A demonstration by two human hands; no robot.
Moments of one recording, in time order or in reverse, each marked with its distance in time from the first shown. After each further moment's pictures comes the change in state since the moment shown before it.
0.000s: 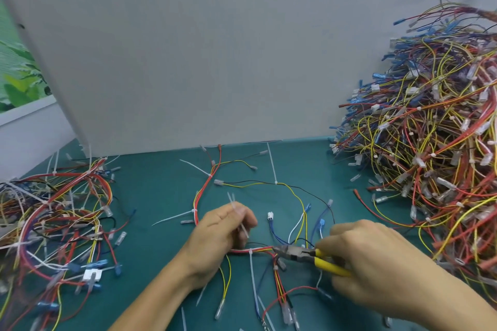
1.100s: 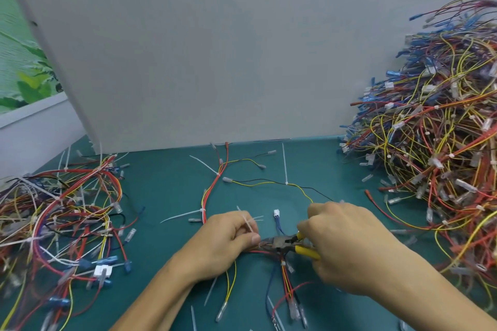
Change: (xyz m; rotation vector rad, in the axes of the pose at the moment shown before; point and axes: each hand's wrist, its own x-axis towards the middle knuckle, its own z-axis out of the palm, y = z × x) left_hand 0.003 0.001 -0.021 0.899 -0.131 0.080; right_hand 0.040 -0.032 -0.011 -0.167 -0.014 -0.003
